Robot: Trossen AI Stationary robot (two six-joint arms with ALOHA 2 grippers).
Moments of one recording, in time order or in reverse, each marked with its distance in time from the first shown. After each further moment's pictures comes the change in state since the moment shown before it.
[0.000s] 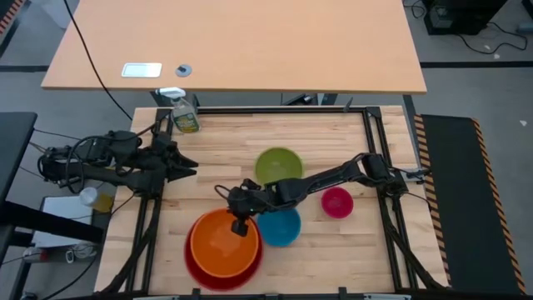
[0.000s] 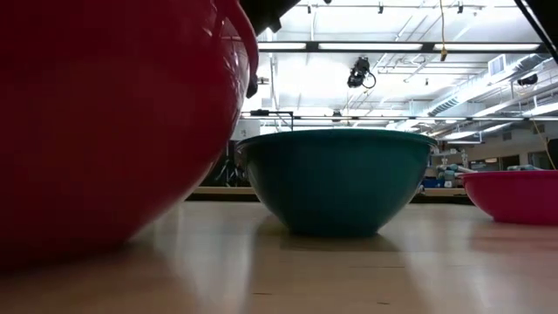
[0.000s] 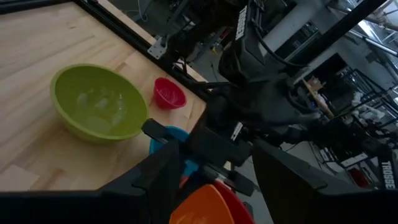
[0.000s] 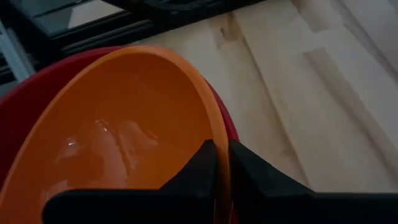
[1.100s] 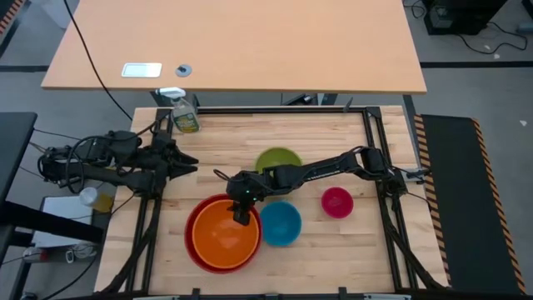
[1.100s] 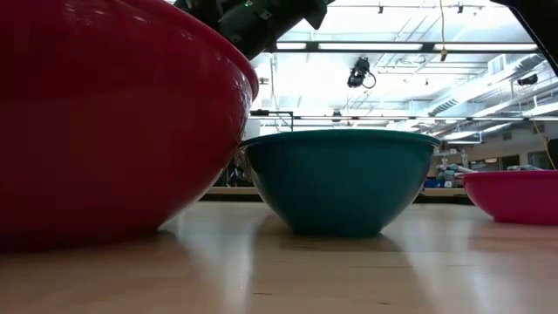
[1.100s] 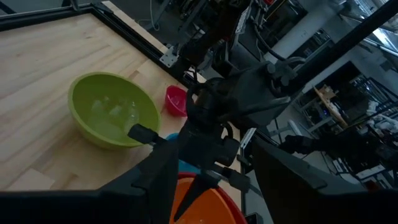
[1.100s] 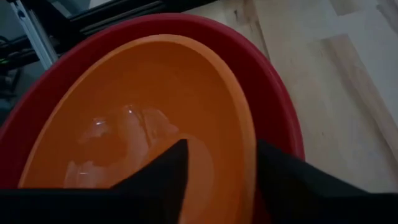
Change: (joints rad) left arm 0.000 0.000 0.000 -0.003 -0.061 0.003; right arm -0.085 0.000 0.000 -0.027 -0.246 -0.077
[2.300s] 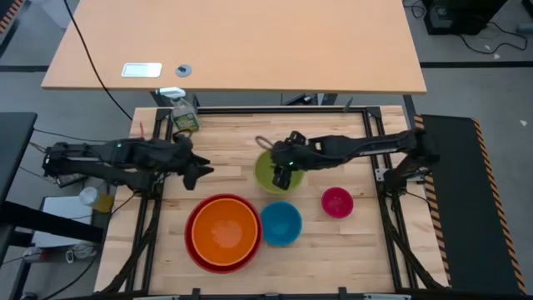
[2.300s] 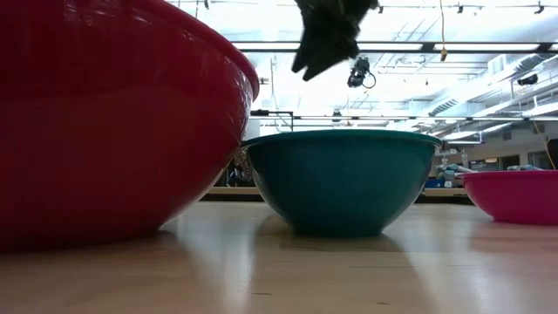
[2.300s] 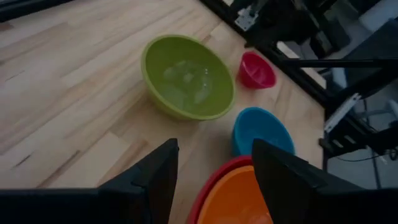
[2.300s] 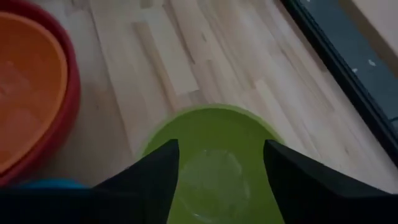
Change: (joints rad) left arm 0.000 0.226 0.000 -0.088 -0.154 0.005; right arm -0.088 -0.528 -0.328 -0.369 0.414 -0.086
